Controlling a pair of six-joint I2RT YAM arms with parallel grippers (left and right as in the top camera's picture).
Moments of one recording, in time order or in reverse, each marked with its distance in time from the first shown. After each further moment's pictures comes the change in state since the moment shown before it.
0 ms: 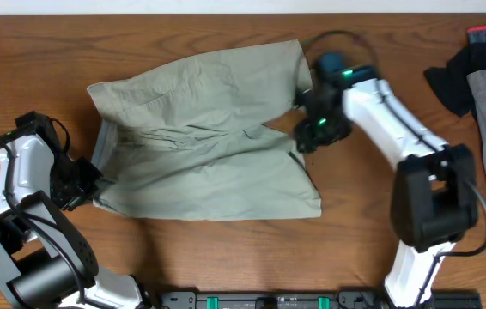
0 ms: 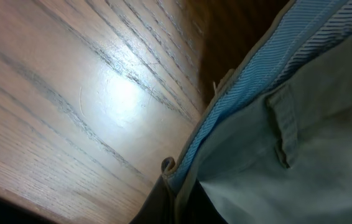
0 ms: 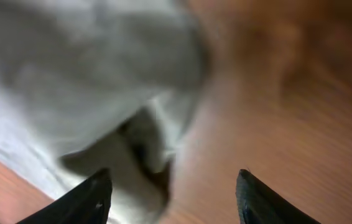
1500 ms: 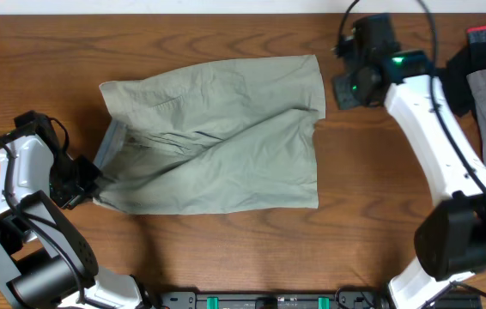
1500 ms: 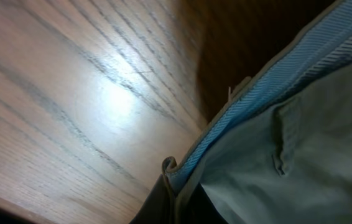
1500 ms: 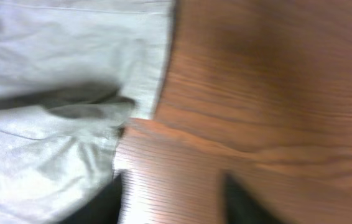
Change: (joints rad) left arm 0.002 0.000 0.000 0.019 0.011 0.000; right arm -0.083 -0.187 0.088 0.129 0.308 0.106
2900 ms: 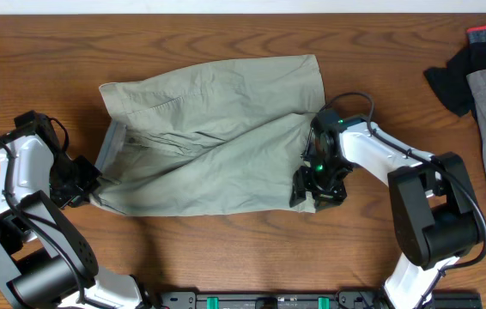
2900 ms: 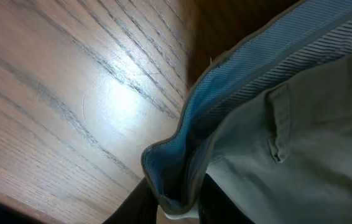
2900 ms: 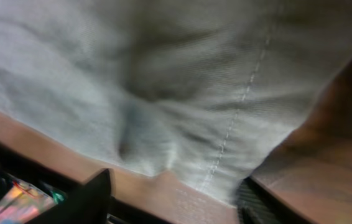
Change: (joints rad) left arm 0.000 0.000 0.000 -0.002 -0.014 0.000; right arm 0.153 0.098 -0.540 -0.033 -0.529 0.375
